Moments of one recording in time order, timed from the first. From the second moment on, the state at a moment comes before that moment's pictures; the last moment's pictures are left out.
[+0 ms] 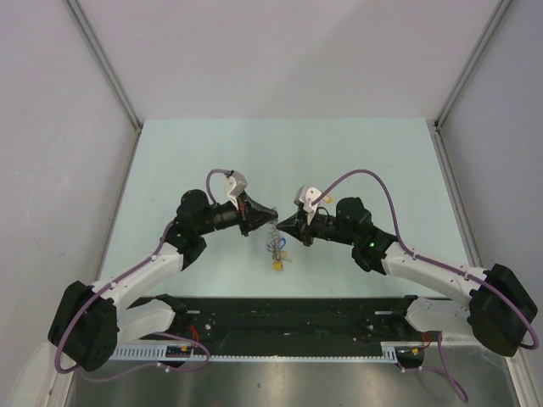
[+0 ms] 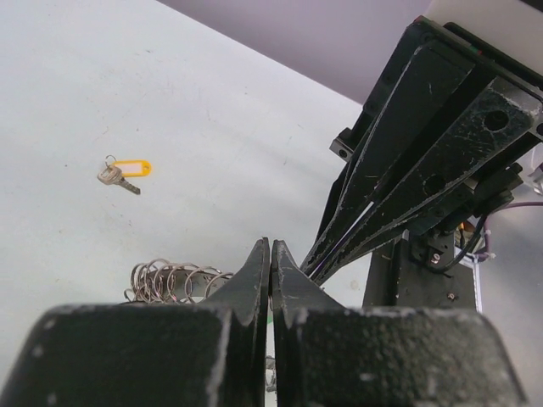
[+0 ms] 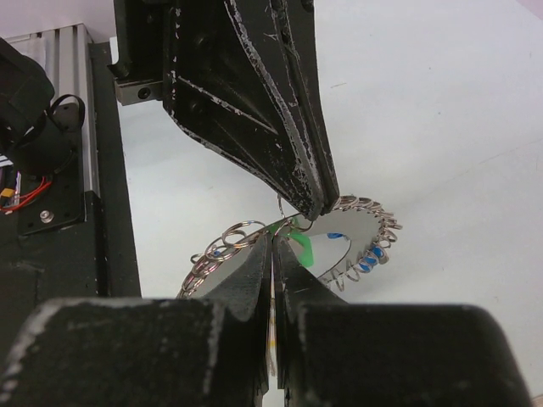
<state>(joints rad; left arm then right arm) -0.52 1.09 0.55 0.49 0.70 -0.29 0.83 1.17 0.65 0.38 -0.43 -0.05</state>
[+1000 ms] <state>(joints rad) -0.43 1.29 0.89 -0.15 1.00 0.28 0.81 1.17 0.67 0.20 -0.47 -0.21</state>
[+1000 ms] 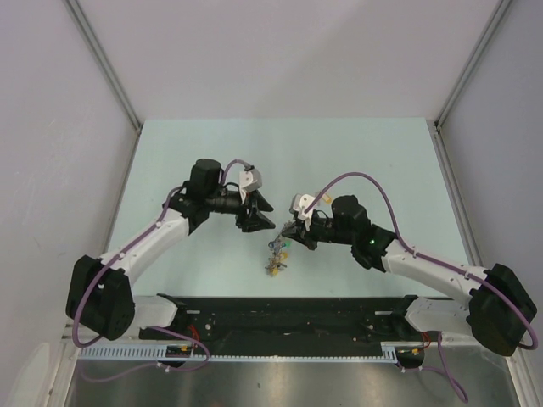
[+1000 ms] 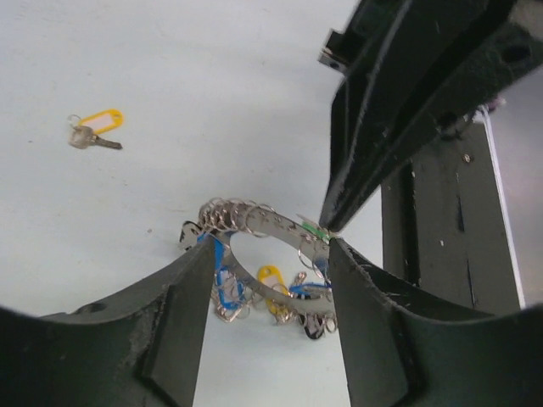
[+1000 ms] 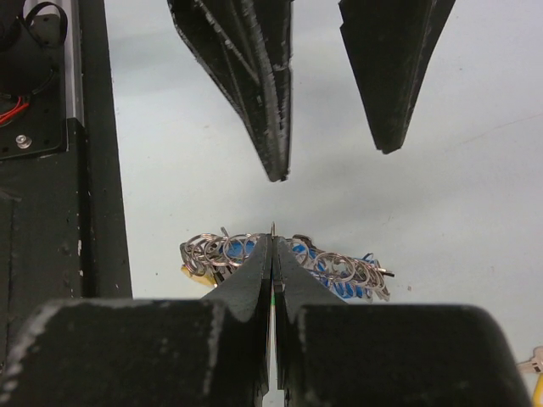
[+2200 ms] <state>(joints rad) -0.52 1.40 0.95 -0.44 1.04 0.71 0.81 1.17 0.74 0.10 -0.59 -0.22</state>
